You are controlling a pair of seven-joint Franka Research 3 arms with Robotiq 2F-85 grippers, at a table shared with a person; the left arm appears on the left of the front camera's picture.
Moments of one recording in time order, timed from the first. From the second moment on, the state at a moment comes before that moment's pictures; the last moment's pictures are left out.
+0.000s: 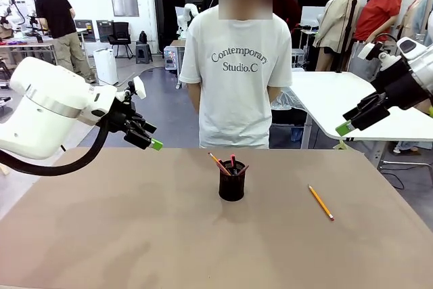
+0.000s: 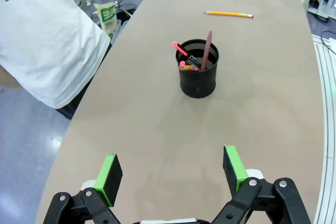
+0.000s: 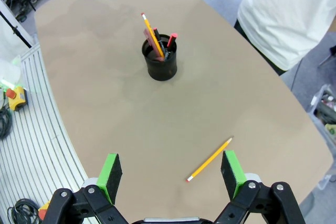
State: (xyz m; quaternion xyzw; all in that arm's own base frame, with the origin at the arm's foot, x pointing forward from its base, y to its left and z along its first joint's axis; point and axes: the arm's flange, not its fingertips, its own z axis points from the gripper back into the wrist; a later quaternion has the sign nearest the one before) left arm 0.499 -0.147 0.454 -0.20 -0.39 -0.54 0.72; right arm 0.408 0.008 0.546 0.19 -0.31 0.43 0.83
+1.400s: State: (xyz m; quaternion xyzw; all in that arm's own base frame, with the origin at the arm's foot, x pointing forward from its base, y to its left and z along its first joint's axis) left arm 0.500 -0.147 0.453 -0.20 -0.38 -0.54 0.72; right arm 0.513 0.073 0.473 0.00 -0.06 0.30 0.95
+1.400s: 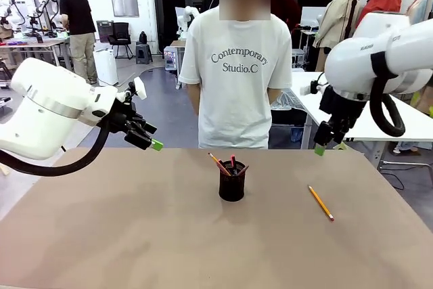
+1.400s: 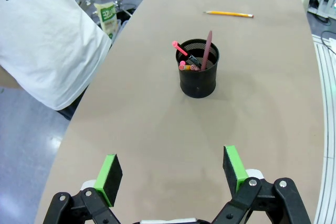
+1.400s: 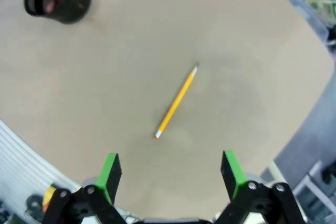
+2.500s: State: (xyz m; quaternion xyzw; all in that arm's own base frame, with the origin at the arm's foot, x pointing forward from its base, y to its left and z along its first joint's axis) left arm 0.500 -0.147 0.453 -0.20 -0.38 -0.54 0.72; right arm 0.523 0.084 0.430 -0.01 -0.02 0.28 0.96
